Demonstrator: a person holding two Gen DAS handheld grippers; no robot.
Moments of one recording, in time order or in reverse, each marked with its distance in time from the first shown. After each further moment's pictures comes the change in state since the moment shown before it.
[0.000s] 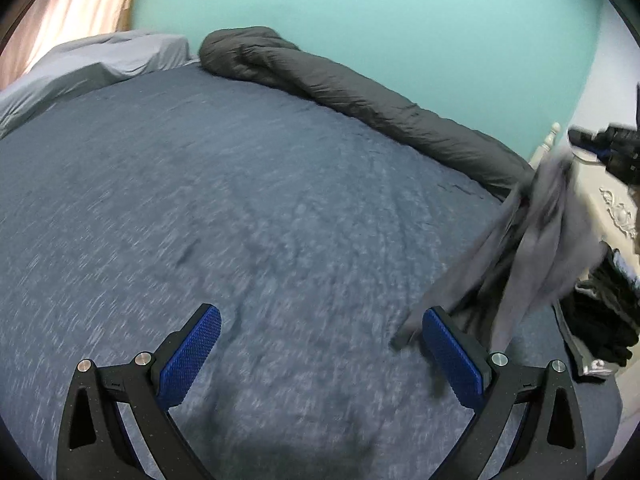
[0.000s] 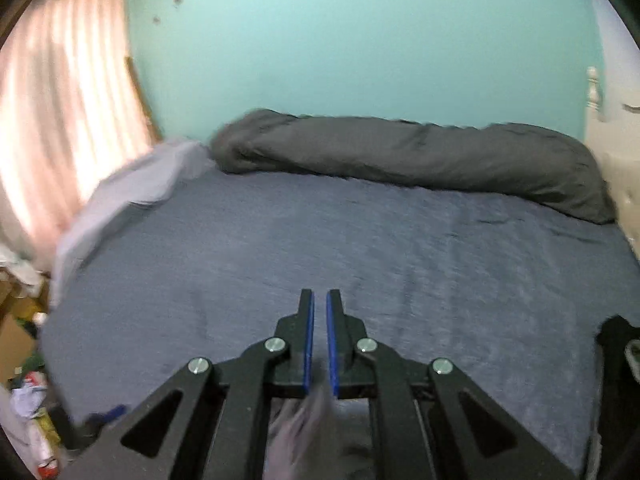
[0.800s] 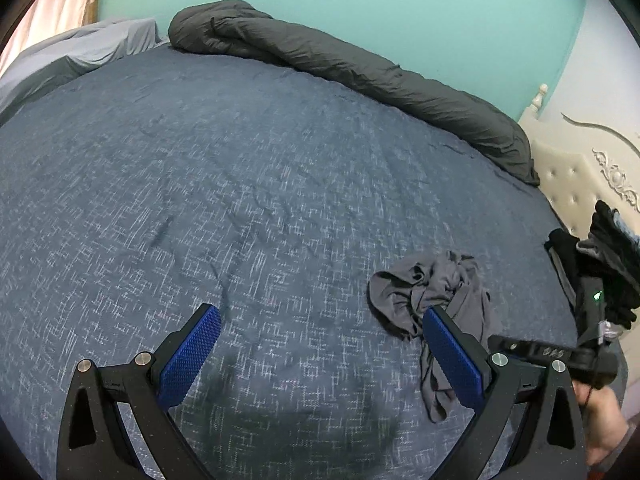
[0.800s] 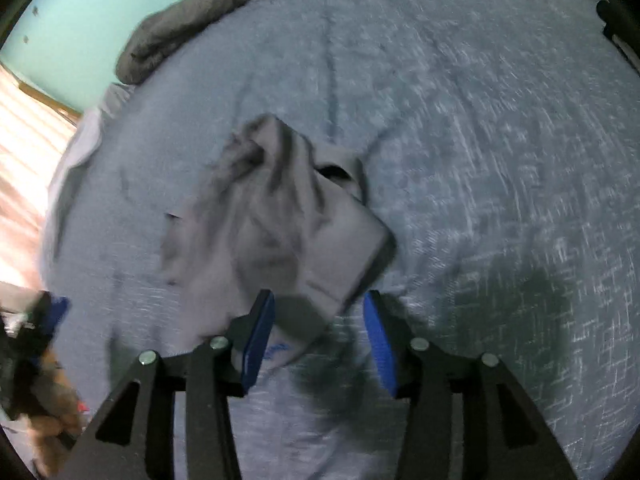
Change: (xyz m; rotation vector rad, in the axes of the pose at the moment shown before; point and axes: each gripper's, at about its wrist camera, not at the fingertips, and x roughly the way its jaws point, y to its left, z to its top) left arm 0.040 0.000 -0.012 0.083 0.111 -0.055; right arm 0.096 -0.038 -0.254 0.461 0.432 0.032
